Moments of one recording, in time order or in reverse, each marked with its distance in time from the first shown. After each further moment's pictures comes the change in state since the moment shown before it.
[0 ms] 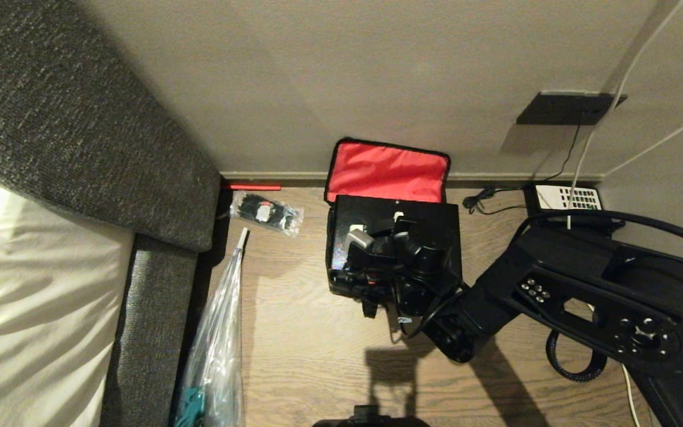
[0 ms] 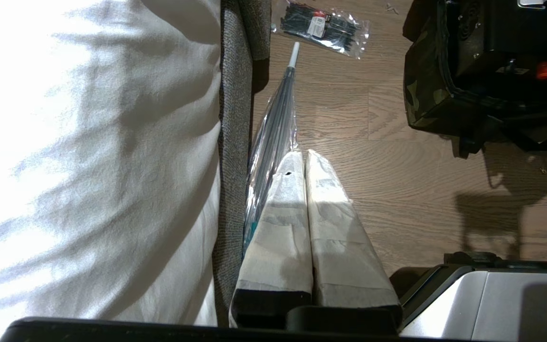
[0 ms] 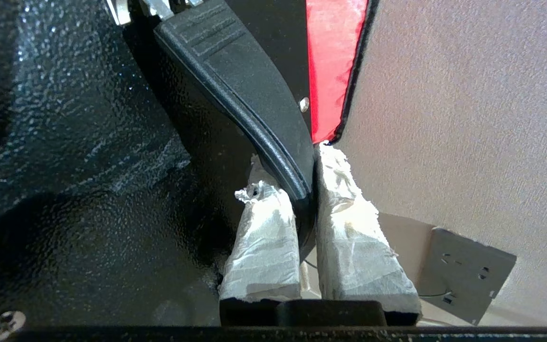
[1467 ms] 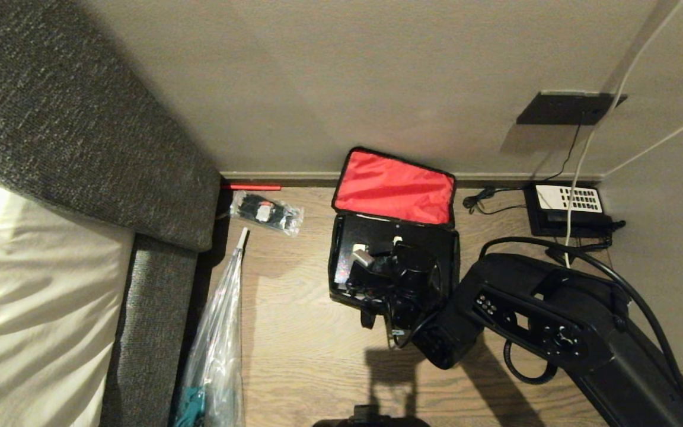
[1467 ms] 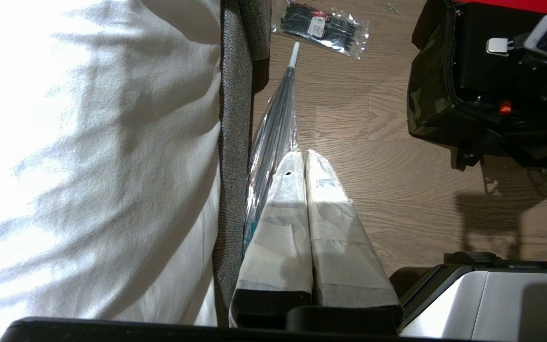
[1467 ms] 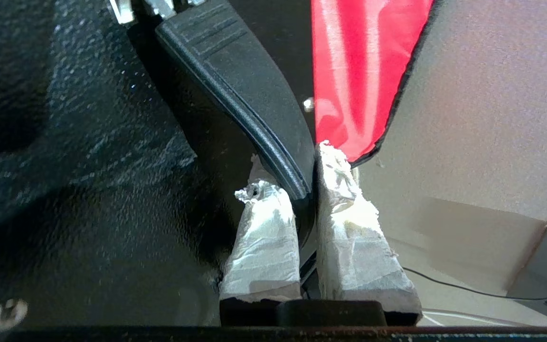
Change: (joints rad) left arm 0.000 0.000 0.000 0.000 0.000 0.000; right arm -0.050 0.215 -0.129 -0.002 0.001 0.110
